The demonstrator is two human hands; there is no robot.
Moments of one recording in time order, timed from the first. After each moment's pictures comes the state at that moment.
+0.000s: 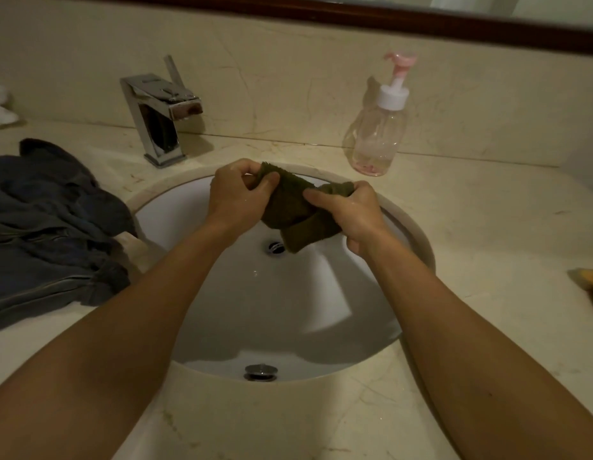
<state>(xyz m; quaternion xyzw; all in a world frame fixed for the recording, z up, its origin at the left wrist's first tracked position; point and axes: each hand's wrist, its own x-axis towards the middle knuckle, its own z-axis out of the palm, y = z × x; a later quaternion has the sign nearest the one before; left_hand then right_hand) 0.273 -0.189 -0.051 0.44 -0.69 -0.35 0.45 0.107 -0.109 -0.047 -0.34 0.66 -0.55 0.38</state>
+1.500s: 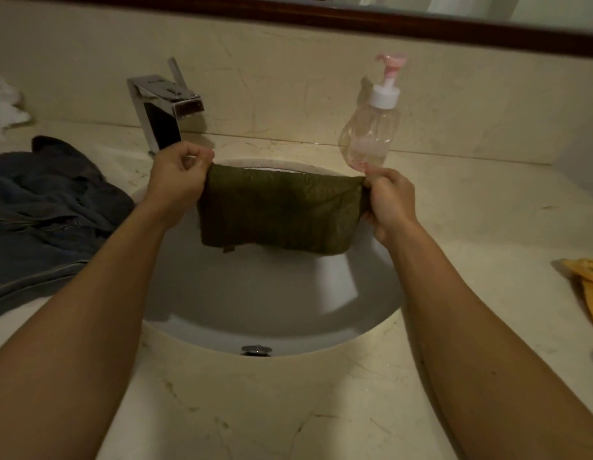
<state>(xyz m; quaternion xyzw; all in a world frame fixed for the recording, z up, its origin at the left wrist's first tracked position) 0.341 -0.211 -0.038 0.48 -0.66 -0.34 0.48 0.068 -0.096 -0.041 -0.24 0.64 -0.66 0.30</state>
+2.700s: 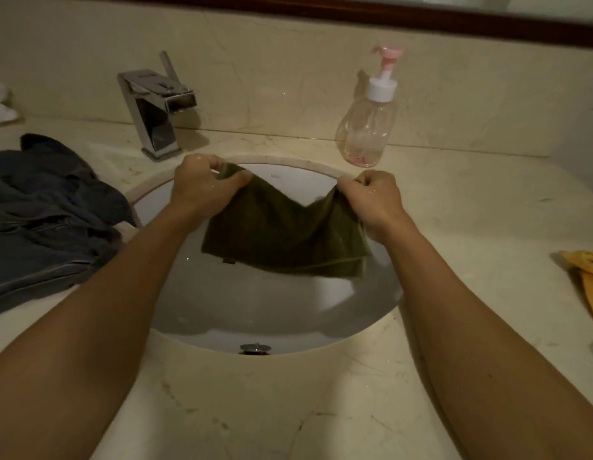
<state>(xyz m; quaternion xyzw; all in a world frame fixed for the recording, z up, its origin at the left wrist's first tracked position) 0.312 -0.195 -0.040 0.51 -0.71 -0.30 0.37 0.078 -0.090 -0.040 -0.39 0.75 -0.50 0.21</state>
